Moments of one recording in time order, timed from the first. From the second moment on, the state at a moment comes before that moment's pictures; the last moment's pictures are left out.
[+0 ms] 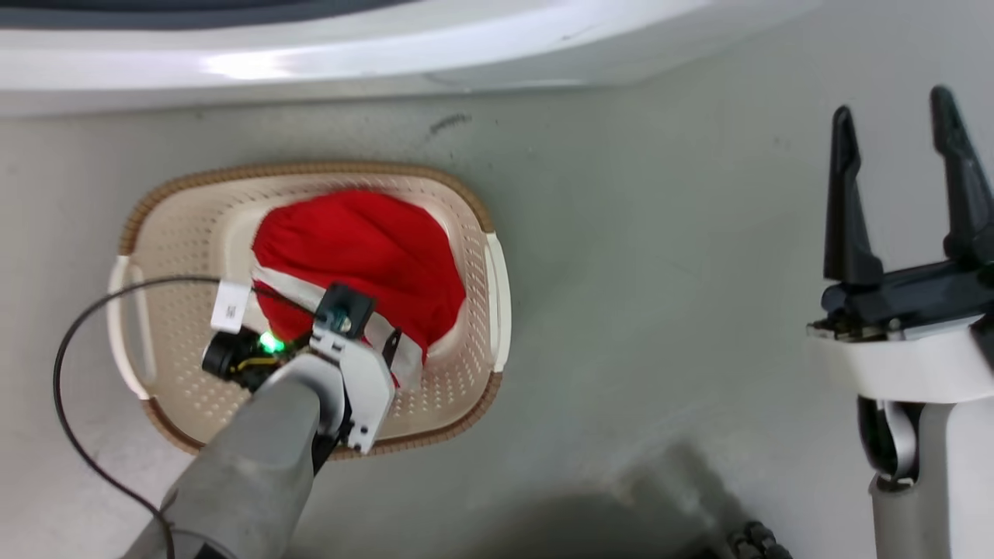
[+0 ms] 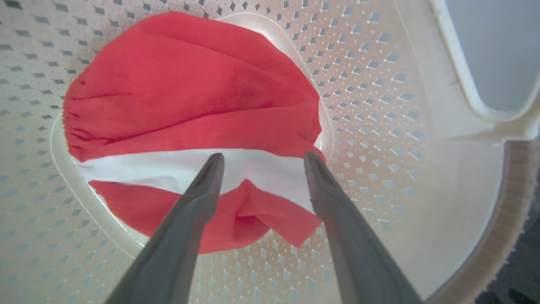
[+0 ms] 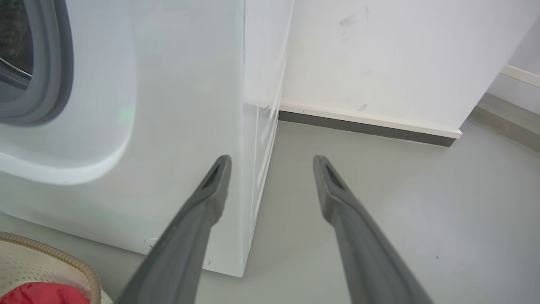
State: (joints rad) left arm -0.84 0.18 -0.88 1.26 -0.52 -0.13 -0.19; right arm -0.33 -0.05 -0.02 -0.15 -0.03 0.13 -0.26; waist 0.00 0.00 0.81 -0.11
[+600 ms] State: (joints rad) left arm -0.62 0.22 -0.70 0.96 -0.54 -0.02 -0.26; right arm -0.19 -0.05 0.01 -0.10 -0.04 0.13 -0.26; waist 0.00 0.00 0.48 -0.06
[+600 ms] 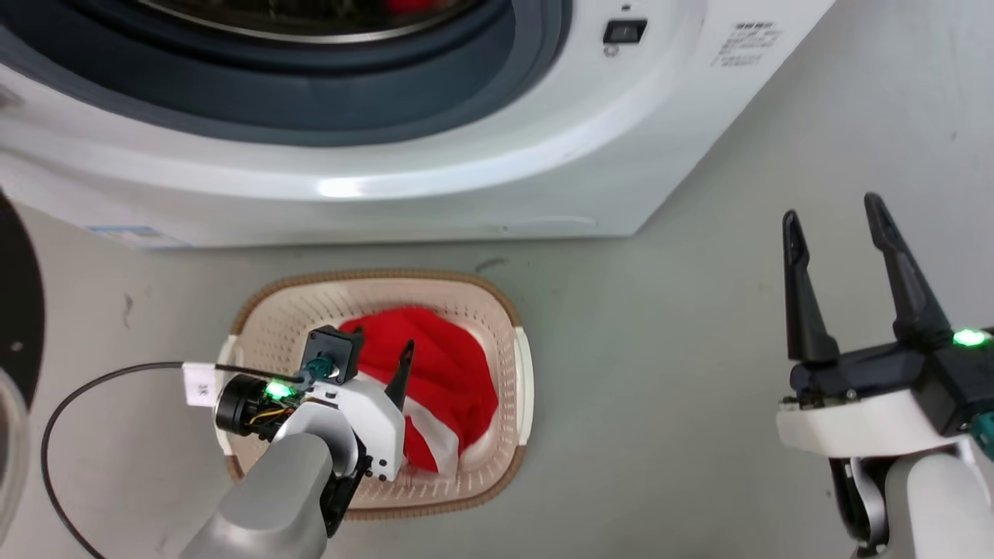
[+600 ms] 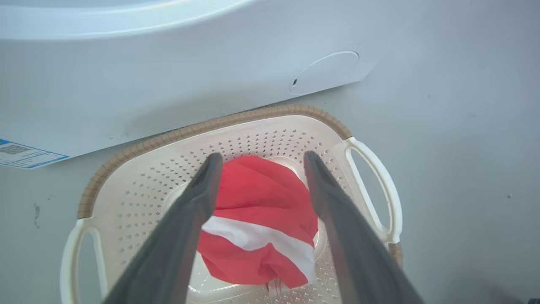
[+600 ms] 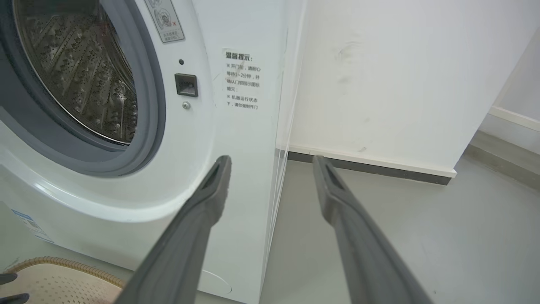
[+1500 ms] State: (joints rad) left arm -0.72 0.28 -0.36 0.66 -0.36 -0.01 -0.24; right arm -0.13 -0.05 0.04 -0.09 -0.03 0.13 -0.26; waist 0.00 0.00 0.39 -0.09
